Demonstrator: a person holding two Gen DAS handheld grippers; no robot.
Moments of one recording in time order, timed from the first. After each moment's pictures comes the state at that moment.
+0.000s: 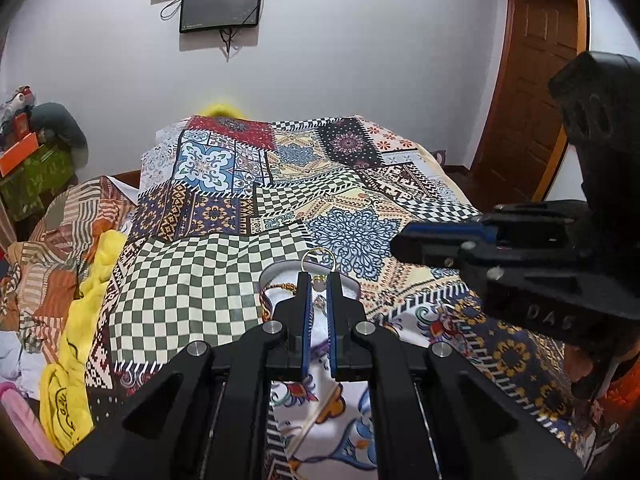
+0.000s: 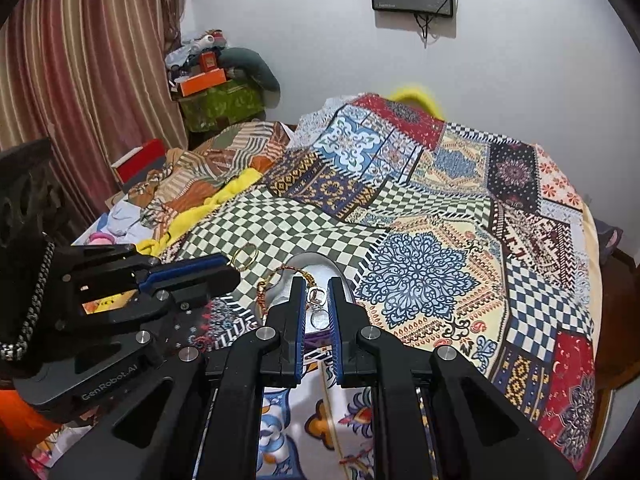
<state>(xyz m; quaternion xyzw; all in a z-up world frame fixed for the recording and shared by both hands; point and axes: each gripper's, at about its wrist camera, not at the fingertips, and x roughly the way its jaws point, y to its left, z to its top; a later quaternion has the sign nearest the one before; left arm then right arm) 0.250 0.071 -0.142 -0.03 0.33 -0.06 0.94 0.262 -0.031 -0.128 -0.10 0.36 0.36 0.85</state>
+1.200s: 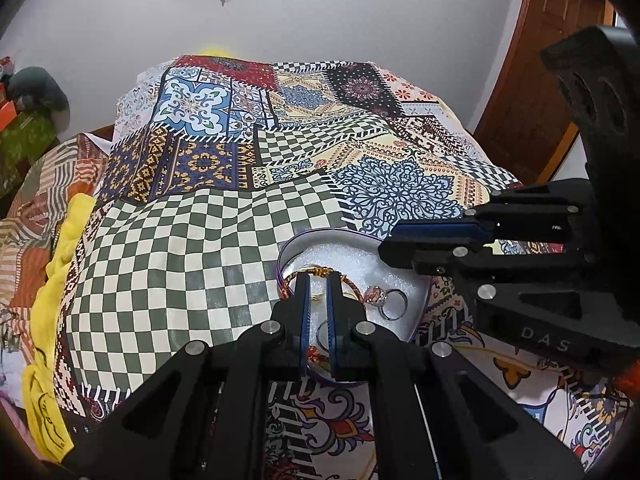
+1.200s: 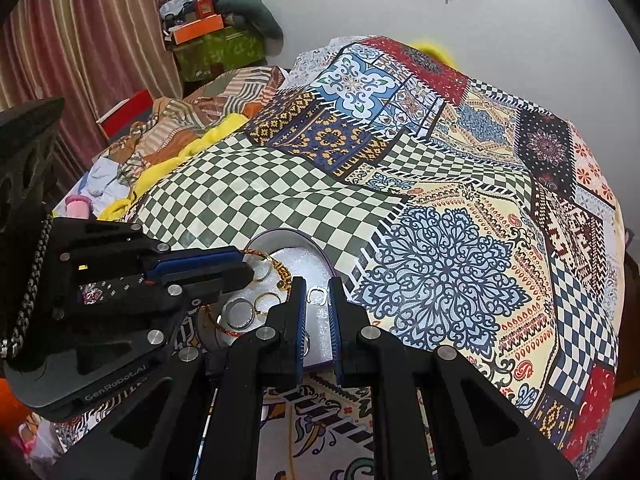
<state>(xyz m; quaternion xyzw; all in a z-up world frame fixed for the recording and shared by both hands) 0.321 0.101 -0.209 -0.04 0.41 -0.07 0.91 0.317 0.004 -0.182 -0.15 0.43 0.36 0.81</state>
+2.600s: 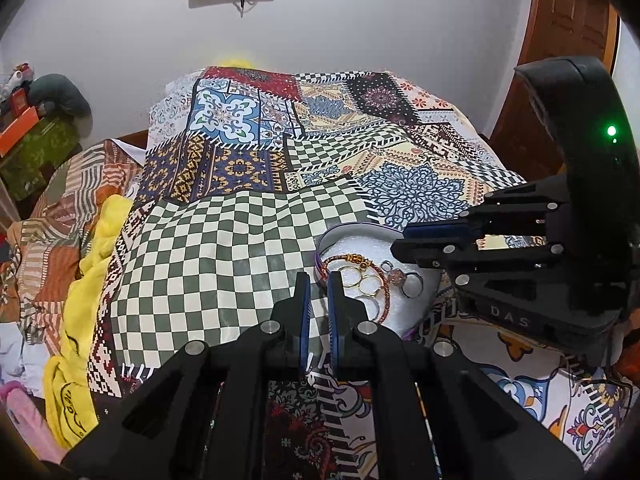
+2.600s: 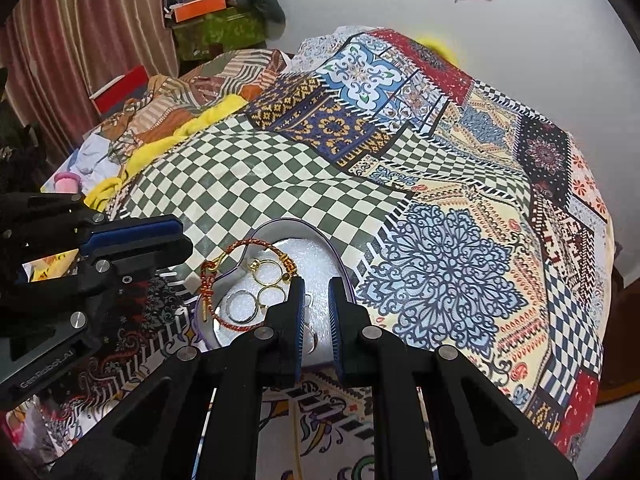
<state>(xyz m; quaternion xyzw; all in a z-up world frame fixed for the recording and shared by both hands) 0.290 0.115 -0.188 -0.02 0.40 -0.04 0.92 0.308 0.018 -0.182 -0.20 0.43 0.35 0.81</state>
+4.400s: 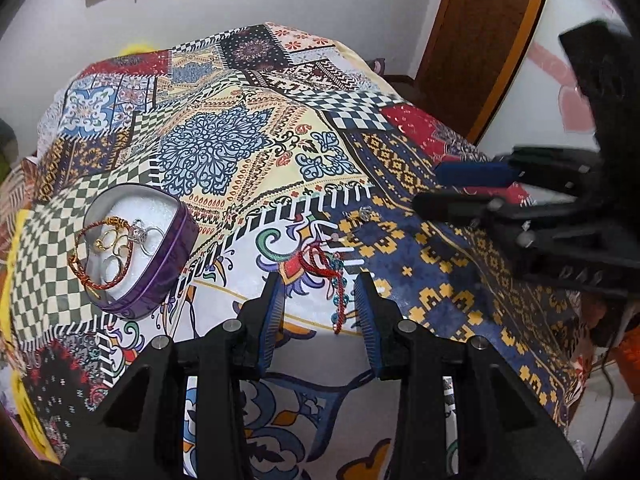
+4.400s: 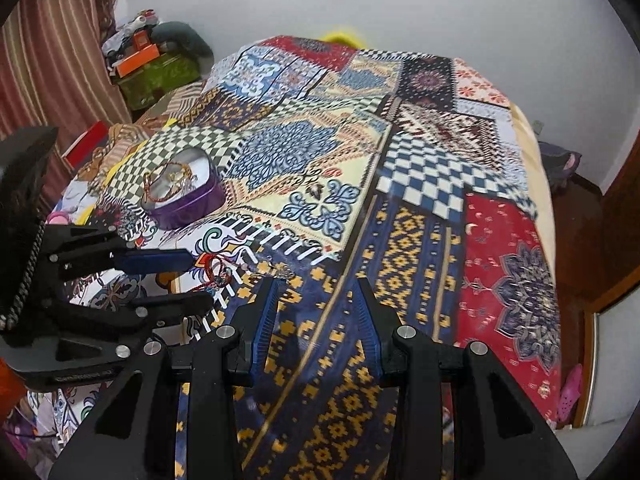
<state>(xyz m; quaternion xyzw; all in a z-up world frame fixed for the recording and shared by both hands) 0.277 -0.042 -0.211 0.01 0.46 -0.17 0.87 0.261 -0.159 -0.176 -0.09 0.44 0.27 0.85</state>
